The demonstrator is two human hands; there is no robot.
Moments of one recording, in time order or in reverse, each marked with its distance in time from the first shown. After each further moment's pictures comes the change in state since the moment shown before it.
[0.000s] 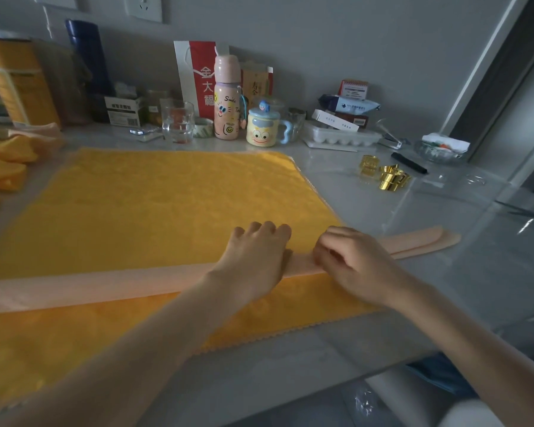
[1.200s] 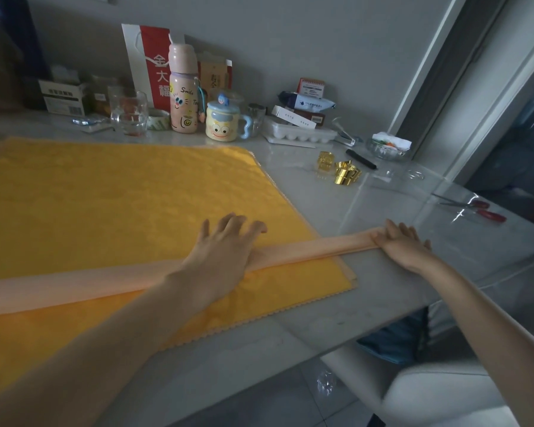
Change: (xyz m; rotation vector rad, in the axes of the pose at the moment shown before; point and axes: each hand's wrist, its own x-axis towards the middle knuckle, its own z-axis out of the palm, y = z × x) left_hand 0.002 0.004 0.010 -0.084 -0.055 0.078; right_hand -0.057 0.133 -0.042 -0.146 -0.182 1.031
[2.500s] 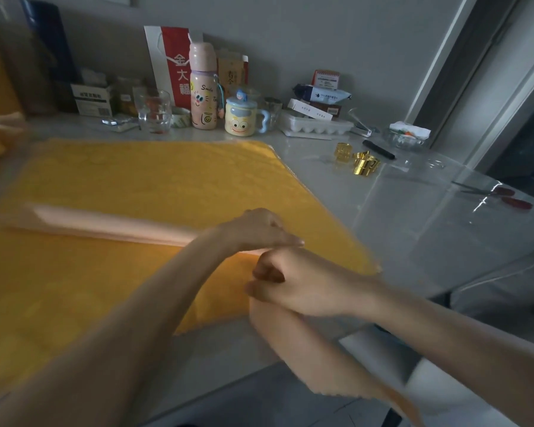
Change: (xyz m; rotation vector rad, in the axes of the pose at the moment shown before) left_hand 0.018 -0.014 -0.018 -0.656 -0.283 -0.082; right_hand -0.177 -0.167 0.019 0.301 -0.407 -0.829
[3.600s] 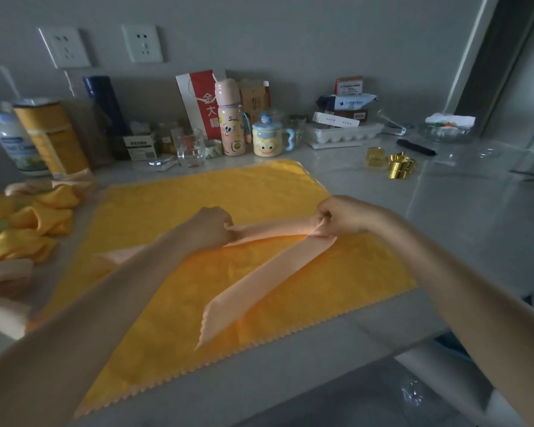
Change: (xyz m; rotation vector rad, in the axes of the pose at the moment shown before) left_hand -0.024 -0.042 -0.086 0.644 0.194 -0.289; right_hand 0.084 0.063 -0.078 -0.429 0.165 0.170
